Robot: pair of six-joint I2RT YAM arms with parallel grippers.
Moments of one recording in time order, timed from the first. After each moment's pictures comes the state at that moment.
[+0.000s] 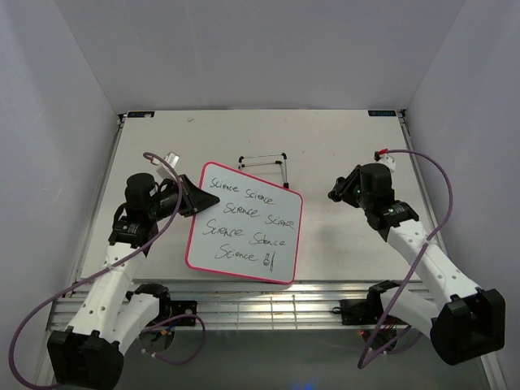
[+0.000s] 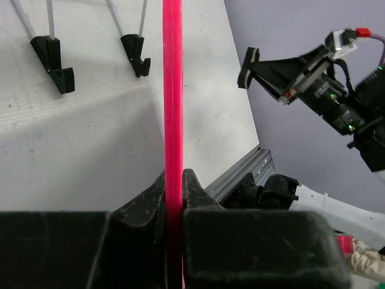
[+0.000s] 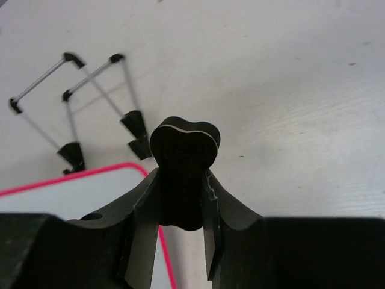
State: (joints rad) left arm -0.15 0.84 0.70 -0.21 0.69 -0.68; right arm 0.32 1.05 0.75 -0.30 0.18 0.70
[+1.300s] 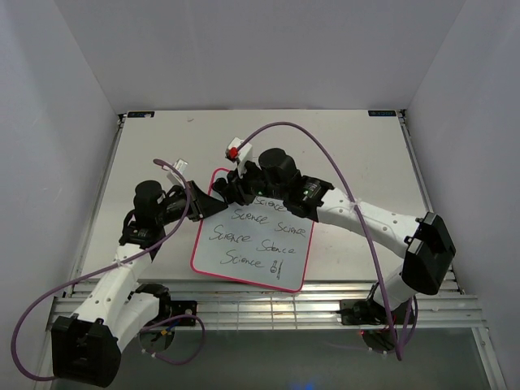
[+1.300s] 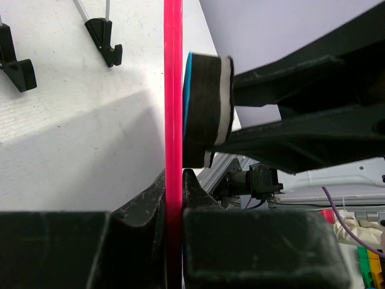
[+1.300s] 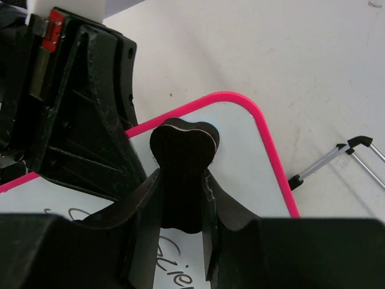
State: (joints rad) left arm -0.20 0.88 0.55 0.07 0.77 -0.77; right arm 0.97 1.55 1.29 -0.06 -0.20 0.04
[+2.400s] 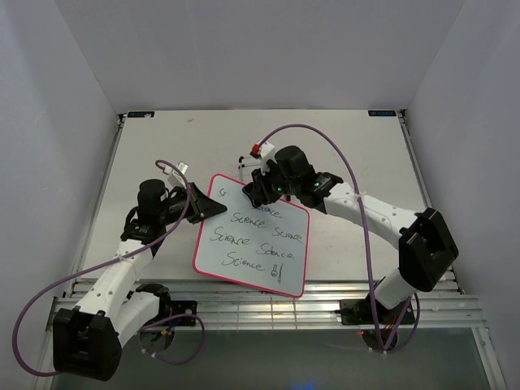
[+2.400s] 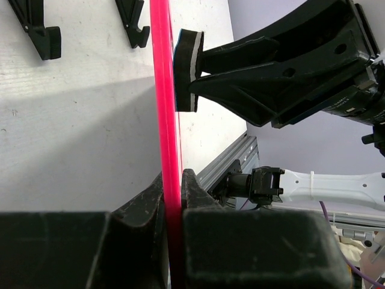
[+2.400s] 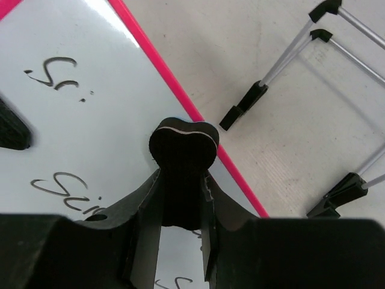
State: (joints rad) left arm -0.19 0.93 0.56 -0.02 0.72 -0.80; right arm 0.81 1.55 1.16 -0.15 -0.23 0.08
